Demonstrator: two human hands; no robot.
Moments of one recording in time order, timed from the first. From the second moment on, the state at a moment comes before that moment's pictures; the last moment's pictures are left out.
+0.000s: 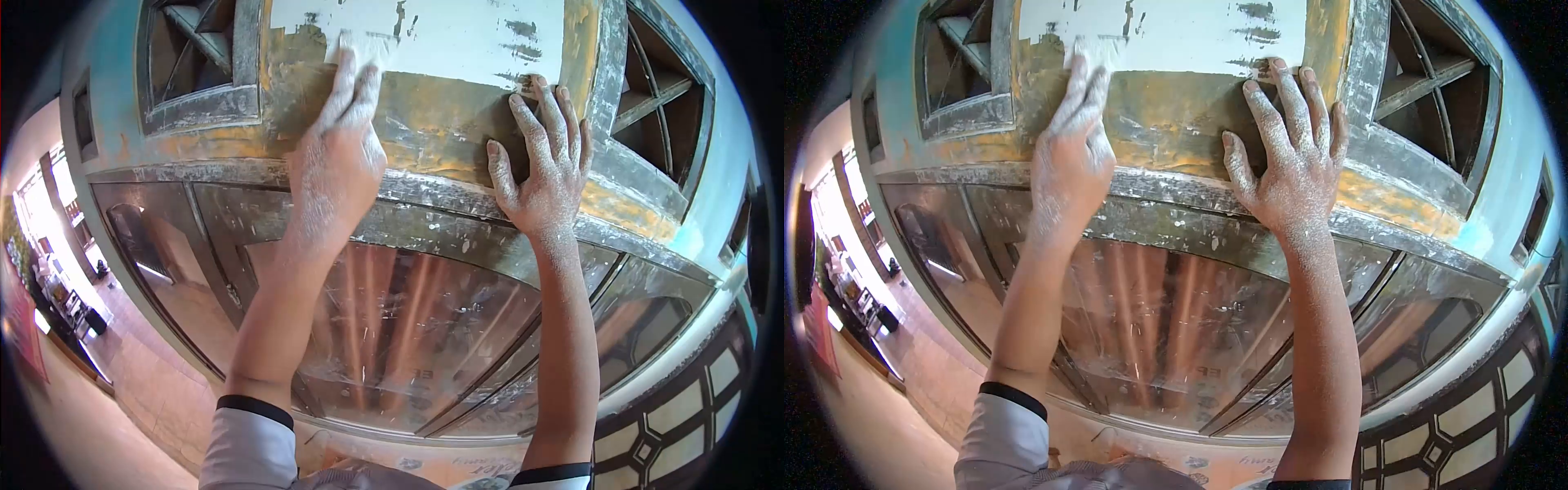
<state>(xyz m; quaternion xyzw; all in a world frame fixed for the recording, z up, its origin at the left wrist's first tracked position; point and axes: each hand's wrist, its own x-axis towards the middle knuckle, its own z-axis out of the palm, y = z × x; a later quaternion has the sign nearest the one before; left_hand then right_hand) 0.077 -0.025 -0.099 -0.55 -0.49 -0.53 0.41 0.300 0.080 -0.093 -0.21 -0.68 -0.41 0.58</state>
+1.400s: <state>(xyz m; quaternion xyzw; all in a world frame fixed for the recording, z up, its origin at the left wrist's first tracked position) 0.064 -0.022 -0.079 -0.52 -0.54 -0.46 0.47 0.298 0.080 -0.096 -0.21 -0.67 -0.41 0.59</state>
